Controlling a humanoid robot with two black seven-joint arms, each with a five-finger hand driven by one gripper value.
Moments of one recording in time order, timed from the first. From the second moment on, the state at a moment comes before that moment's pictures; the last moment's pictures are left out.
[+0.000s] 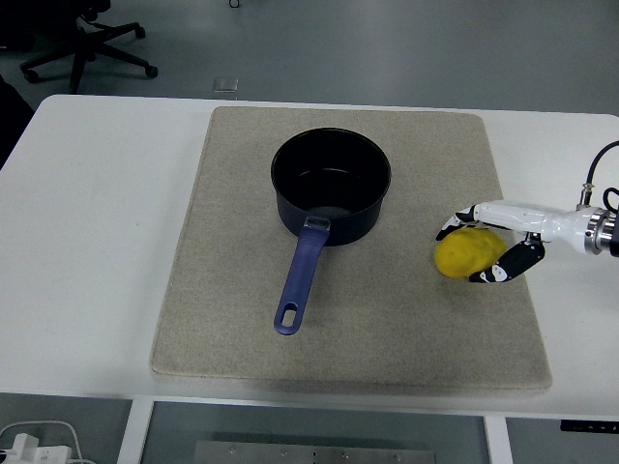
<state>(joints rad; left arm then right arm) -0.05 0.00 -0.05 -0.12 0.04 -0.07 -0.20 1.05 -0.78 0.02 1.25 -1.27 0.11 0.38</state>
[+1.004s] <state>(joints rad) -0.05 0.00 -0.05 -0.12 0.04 -0.07 -0.20 1.41 -0.84 0.04 1.17 -1.14 0.26 0.38</state>
